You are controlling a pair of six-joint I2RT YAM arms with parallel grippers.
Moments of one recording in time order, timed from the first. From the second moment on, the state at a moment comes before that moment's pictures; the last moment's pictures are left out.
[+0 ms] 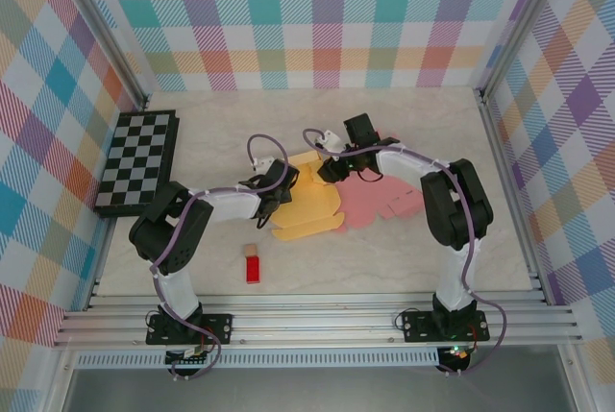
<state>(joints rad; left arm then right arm) -0.61 1.81 0.96 -0.12 -0.43 -0.72 0.48 1.97 1.35 -0.29 -0.41 -0.35</state>
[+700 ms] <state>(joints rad) -0.62 1.81 1.04 -0.27 -0.37 -0.83 0.62 1.93 1.28 -0.13 0.16 0.04</state>
